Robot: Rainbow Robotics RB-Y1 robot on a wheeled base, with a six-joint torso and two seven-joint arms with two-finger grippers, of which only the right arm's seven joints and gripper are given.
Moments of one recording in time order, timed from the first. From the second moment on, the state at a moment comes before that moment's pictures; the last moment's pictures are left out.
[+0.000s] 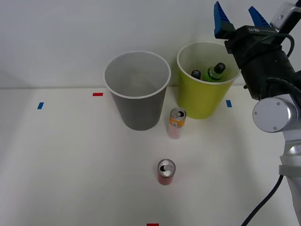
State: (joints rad) arm -0.33 -0.29 -0.01 -1.83 -0.77 0.10 1.75
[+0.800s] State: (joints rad) arm -0.09 -0.32 0.02 -2.03 -0.84 0.10 1.74
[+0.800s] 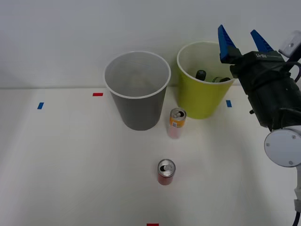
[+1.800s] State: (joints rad) arm 0.62 -0.40 0.31 -2.15 -0.63 -0.51 1.84
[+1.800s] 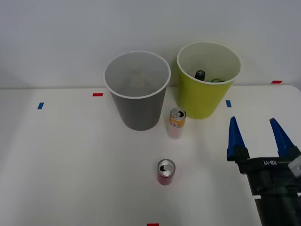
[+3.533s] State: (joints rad) arm 1.01 -0.20 0.14 -1.86 -0.02 -0.80 1.38
